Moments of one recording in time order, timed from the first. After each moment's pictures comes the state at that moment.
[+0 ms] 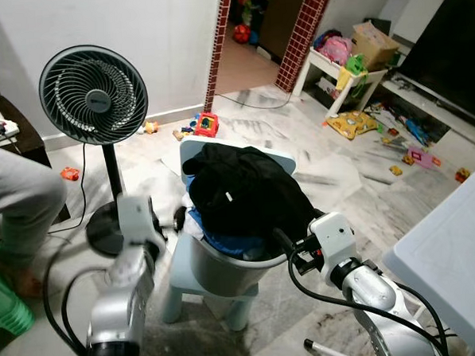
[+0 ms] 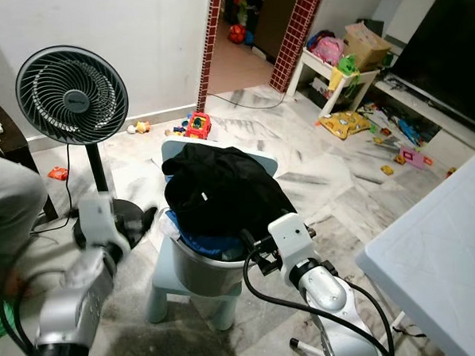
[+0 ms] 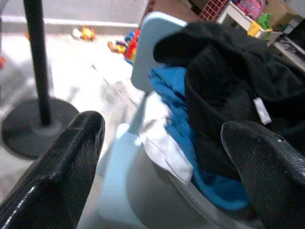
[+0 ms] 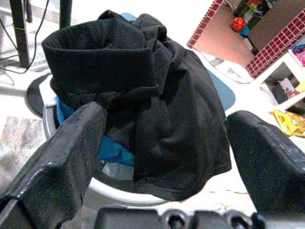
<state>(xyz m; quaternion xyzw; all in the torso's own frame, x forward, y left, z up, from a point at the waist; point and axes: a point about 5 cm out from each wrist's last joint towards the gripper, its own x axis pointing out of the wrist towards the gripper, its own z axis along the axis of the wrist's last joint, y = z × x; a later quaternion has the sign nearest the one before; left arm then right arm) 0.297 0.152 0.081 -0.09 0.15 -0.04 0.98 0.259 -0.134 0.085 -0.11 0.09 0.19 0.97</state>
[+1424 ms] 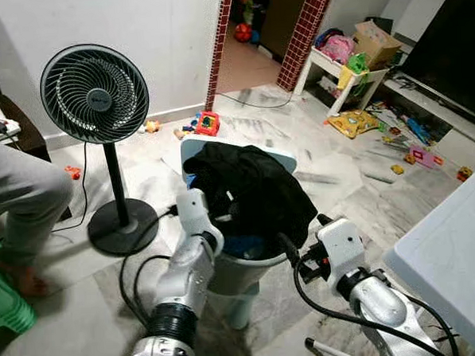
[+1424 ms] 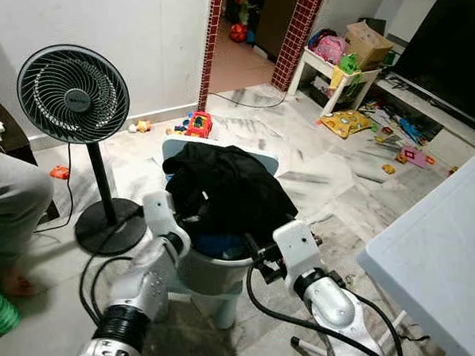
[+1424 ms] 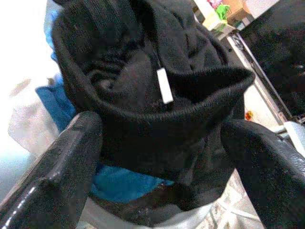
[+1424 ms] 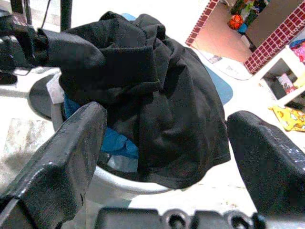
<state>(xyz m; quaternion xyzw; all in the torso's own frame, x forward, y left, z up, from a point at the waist) 0.324 0.067 0.063 -0.20 0.20 -0.09 0.95 0.238 -0.136 0.093 -0.10 0.09 0.19 0.97</state>
